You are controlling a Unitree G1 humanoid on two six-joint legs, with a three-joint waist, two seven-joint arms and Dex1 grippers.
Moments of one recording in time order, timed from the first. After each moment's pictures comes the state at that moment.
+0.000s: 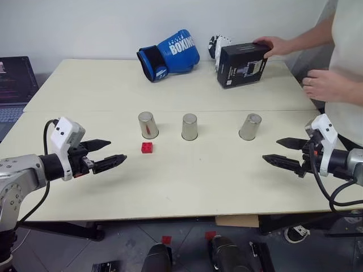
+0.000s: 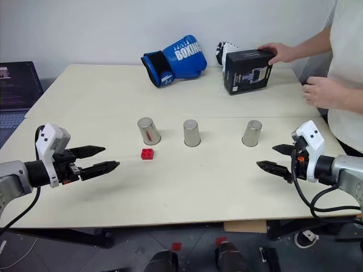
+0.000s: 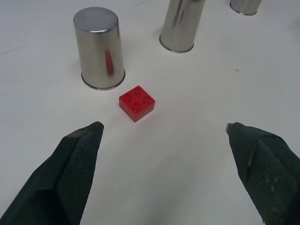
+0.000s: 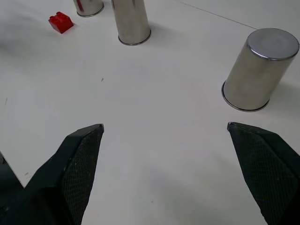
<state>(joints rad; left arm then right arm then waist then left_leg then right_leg) -0.12 0.99 0.40 -0.24 -0.65 0.82 -0.92 -0.25 -0.93 -0.29 -0.39 0.69 0.99 0.81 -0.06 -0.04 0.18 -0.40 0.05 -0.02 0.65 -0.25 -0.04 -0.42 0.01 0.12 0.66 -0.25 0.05</state>
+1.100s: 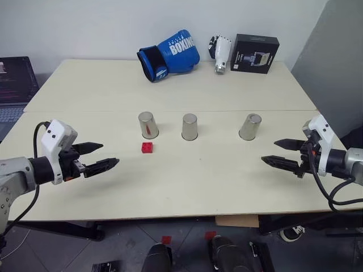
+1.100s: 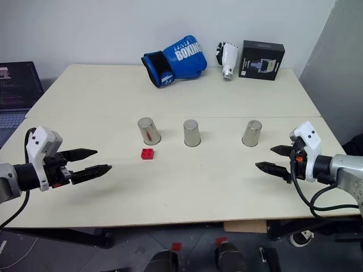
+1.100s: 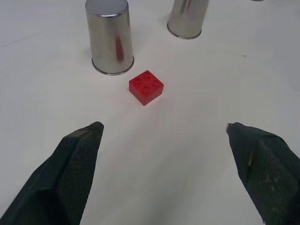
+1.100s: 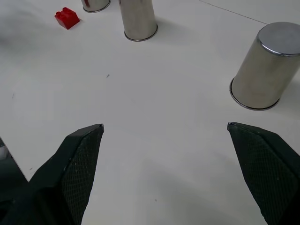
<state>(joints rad) -0.06 1.02 0.44 -0.22 -0.63 0.79 -0.95 -0.26 -0.94 -0.25 -0.35 0.69 0.96 0.84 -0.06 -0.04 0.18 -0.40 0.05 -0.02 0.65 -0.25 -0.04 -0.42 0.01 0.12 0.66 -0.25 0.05</state>
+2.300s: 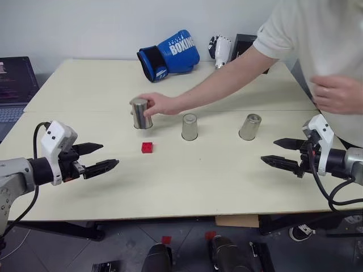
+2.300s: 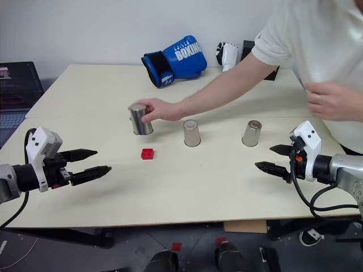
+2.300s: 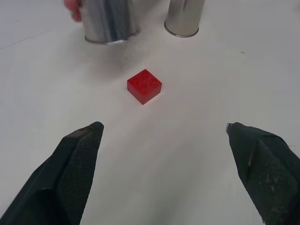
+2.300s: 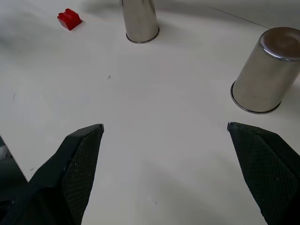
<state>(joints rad) -0.05 1.03 0.44 -0.22 -0.61 0.76 -0.97 -0.26 -0.94 -0.25 -0.35 0.68 0.95 0.85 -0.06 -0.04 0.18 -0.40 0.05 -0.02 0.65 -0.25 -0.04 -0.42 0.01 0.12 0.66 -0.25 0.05</state>
